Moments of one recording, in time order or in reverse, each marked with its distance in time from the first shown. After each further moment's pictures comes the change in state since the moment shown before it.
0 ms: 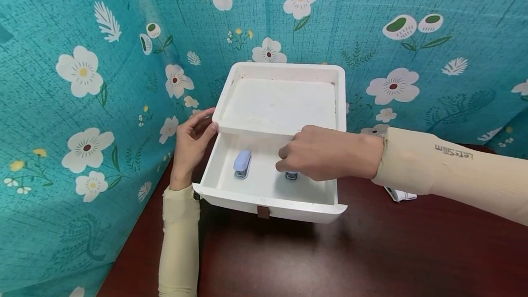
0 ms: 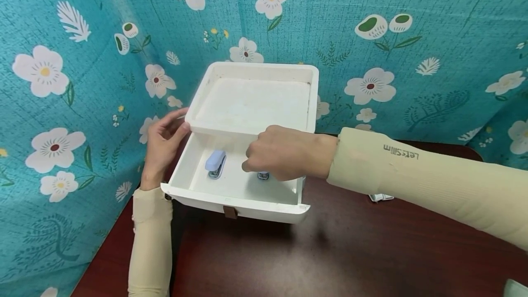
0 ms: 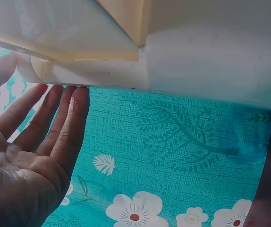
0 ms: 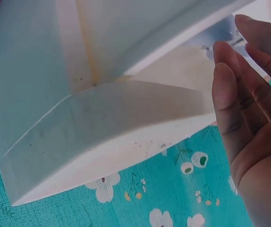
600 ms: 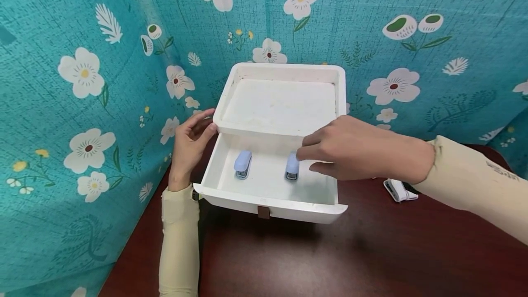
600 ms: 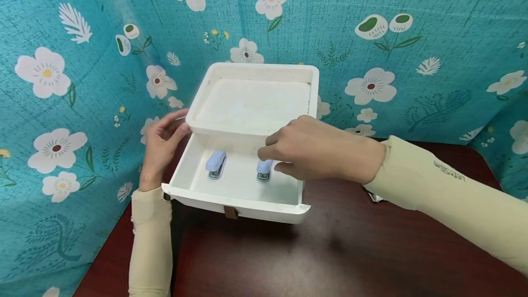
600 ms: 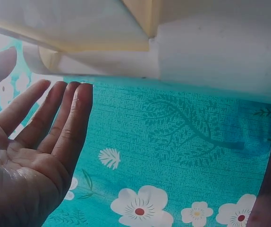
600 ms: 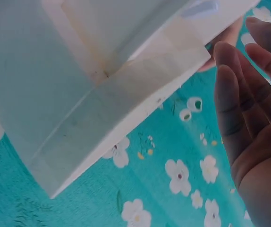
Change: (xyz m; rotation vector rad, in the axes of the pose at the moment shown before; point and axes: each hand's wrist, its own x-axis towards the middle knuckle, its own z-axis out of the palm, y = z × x) left_hand -0.001 0.004 -0.004 -0.005 -0.014 -0.002; right_hand -0.047 0.001 -0.009 0.151 0.266 0.104
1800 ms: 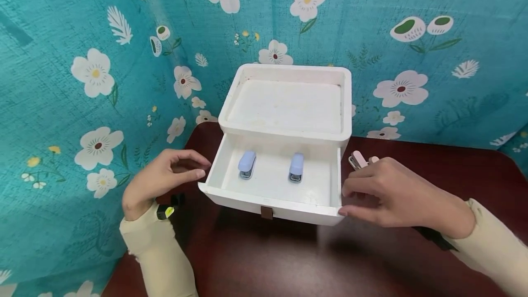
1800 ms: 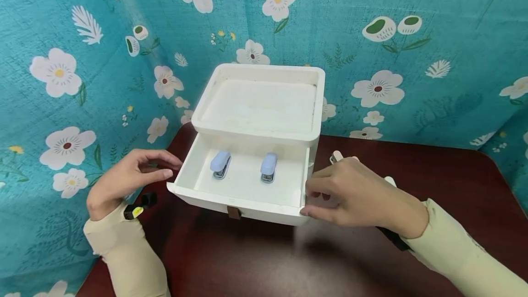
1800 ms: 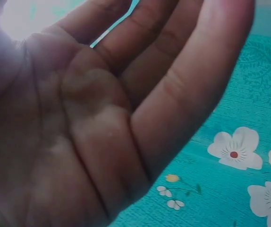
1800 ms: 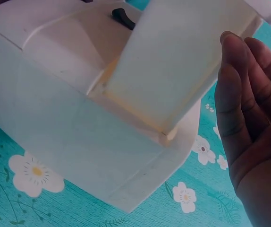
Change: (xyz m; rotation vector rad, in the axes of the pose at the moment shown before) left_hand -0.045 0.057 -0.073 0.249 -0.589 -0.260; right_hand -0.077 -0.017 0.056 0.324 0.349 0.063
